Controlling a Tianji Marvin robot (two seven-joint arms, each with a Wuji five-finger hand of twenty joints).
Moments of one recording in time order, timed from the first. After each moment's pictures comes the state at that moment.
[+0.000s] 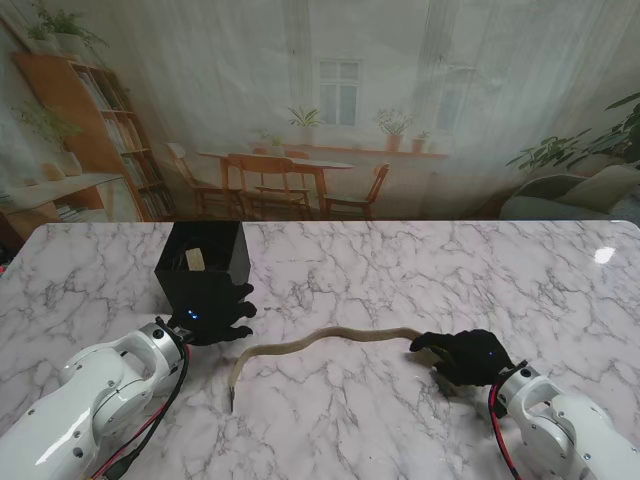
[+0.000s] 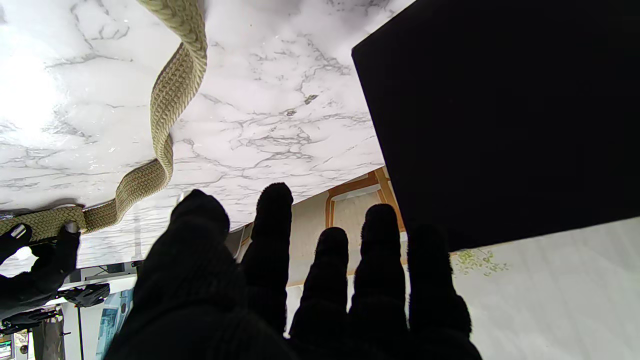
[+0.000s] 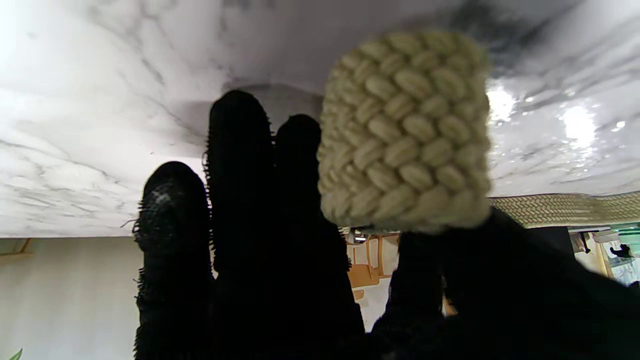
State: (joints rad) left arm 1.59 -1.00 -1.27 -1.67 1.35 -0.31 0.03; right arm -1.68 -1.02 1.38 -1.37 -1.13 -0.40 -0.21; left_hand 0.96 -0.10 0.00 0.00 0.60 0.06 0.45 0.66 0.50 0.16 0.17 0.29 0.53 0.18 0.30 0.51 0.16 0.14 0.79 0.51; right_hand 0.56 -0.45 0.96 -0.18 0.36 -0.42 0.70 0.22 1.37 0.13 0.76 0.44 1.29 0.16 0.65 0.50 0.73 0.36 1.35 0.48
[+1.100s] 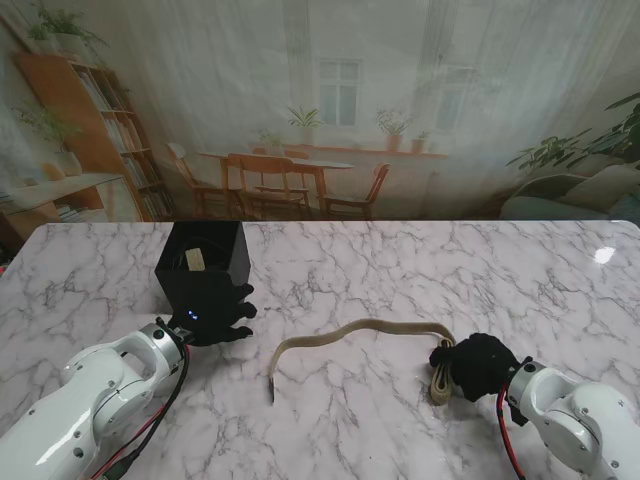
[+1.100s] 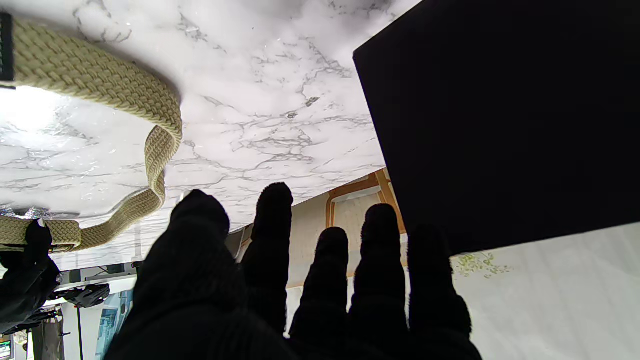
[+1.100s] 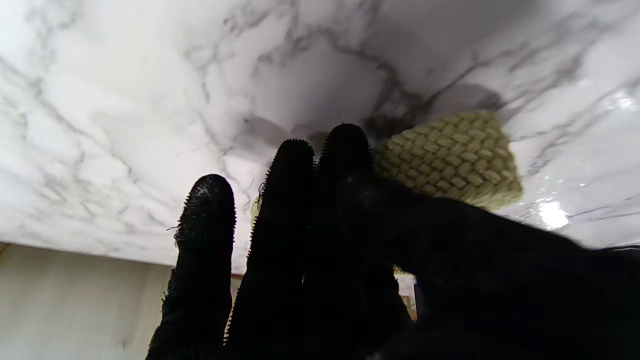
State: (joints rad) left arm 1.59 -1.00 -1.26 -1.66 1.34 -0.31 0.02; right arm -1.78 -1.00 1.50 -1.61 -1.20 -0.45 0.13; left_hand 0.96 -0.10 0.00 0.00 0.60 0.06 0.45 0.66 0.50 0.16 0.17 0.29 0.53 0.18 0.30 0.51 0.15 0.14 0.79 0.51; right_hand 0.62 -0.71 1.39 -0.10 0.55 0.07 0.56 0.35 1.26 -0.09 0.40 0.22 1.01 -0.08 0.33 0.27 0.49 0.14 1.17 0.42
